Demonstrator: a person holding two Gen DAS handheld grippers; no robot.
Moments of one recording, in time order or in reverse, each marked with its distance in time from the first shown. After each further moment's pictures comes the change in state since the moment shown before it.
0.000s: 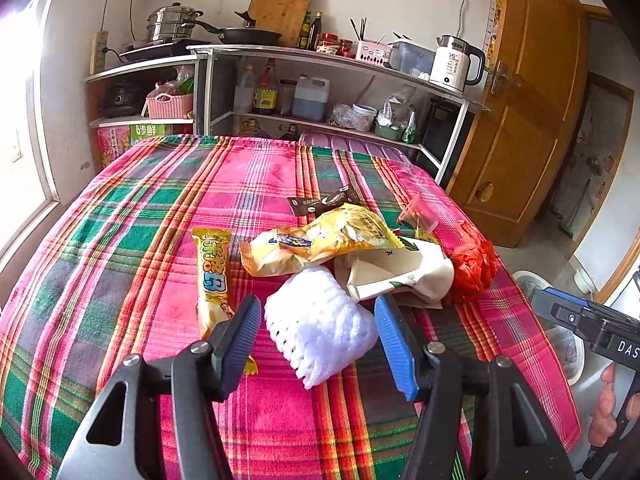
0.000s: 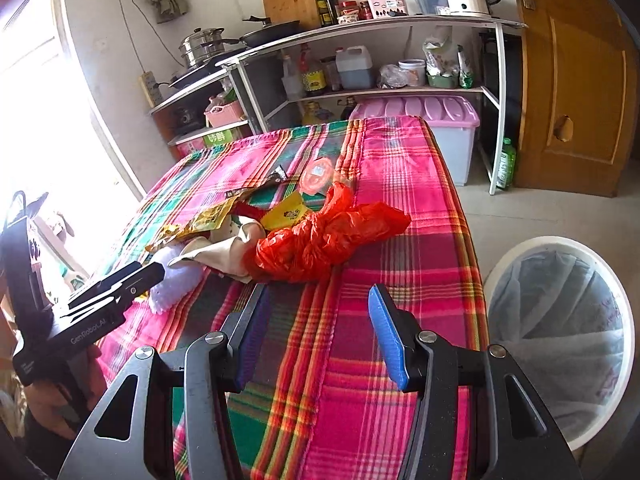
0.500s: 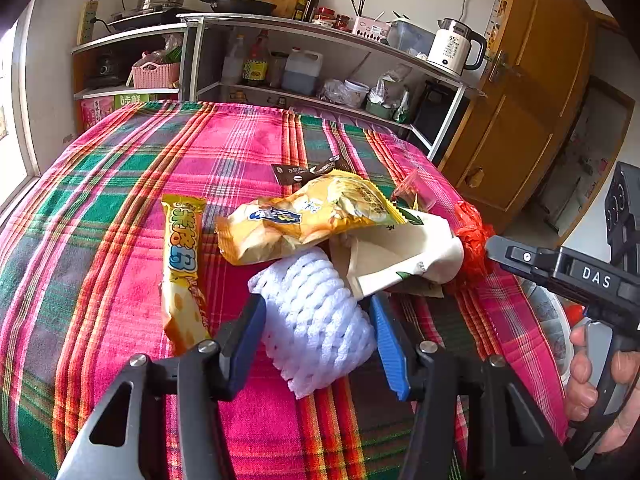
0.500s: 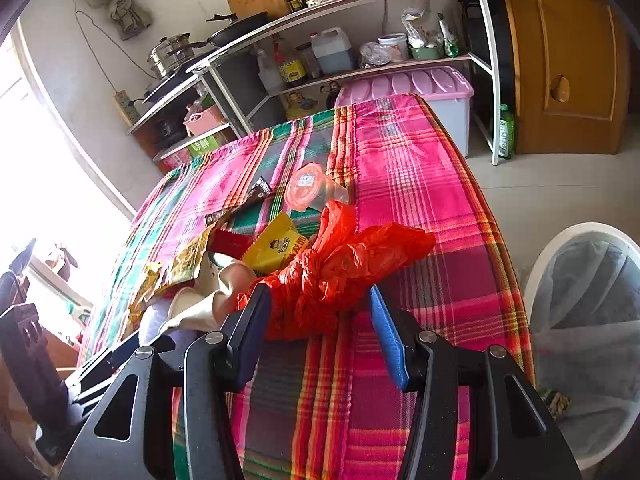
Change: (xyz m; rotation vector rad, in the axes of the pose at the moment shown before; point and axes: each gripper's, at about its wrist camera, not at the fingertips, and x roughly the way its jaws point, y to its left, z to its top) left arm 0.020 -0.002 -0.007 -0.032 0.088 -0.069; right arm 0.051 -0.008 0.030 0.152 0.050 0.018
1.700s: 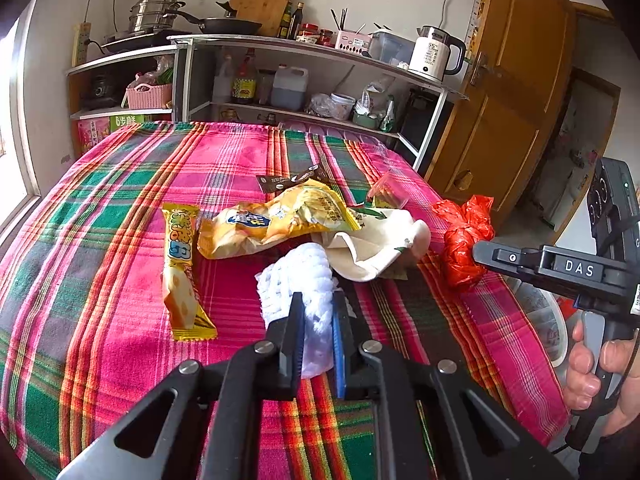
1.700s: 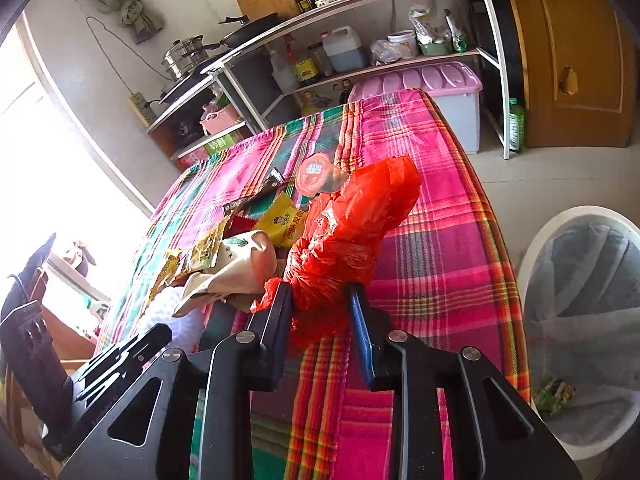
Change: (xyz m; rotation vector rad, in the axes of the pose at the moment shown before) left arm -0.031 -0.018 -0.015 0.050 -0.059 -0.009; right arm -0.029 -0.010 -0.019 -0.012 -0.002 0.068
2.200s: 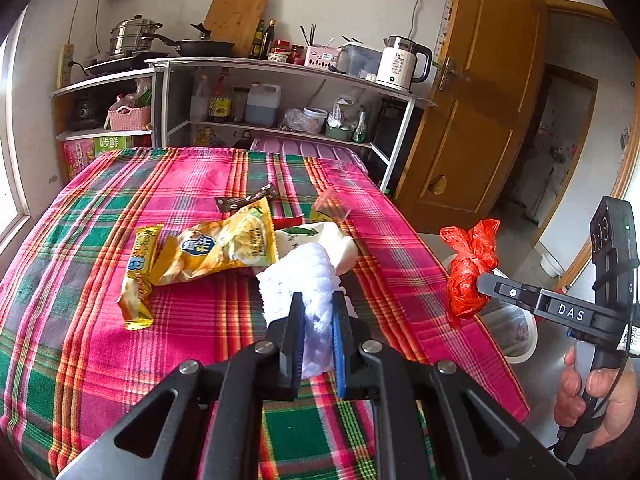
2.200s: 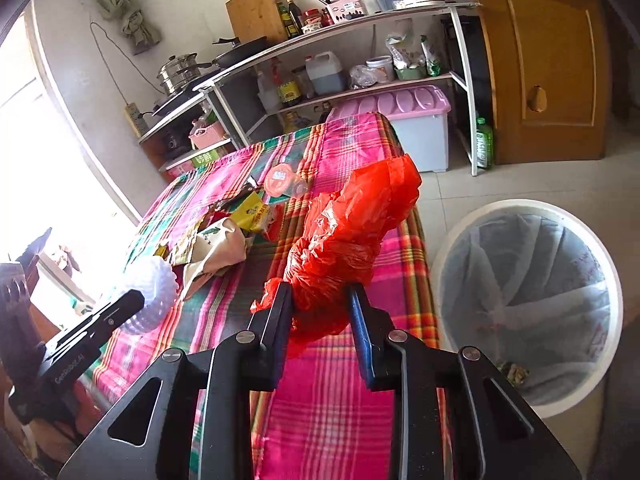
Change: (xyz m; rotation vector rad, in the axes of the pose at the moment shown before) left arm -0.034 -0.049 0.000 0.054 -0.038 -0.058; right arm -0.071 -0.027 -0.036 -0.023 -0.085 -0.085
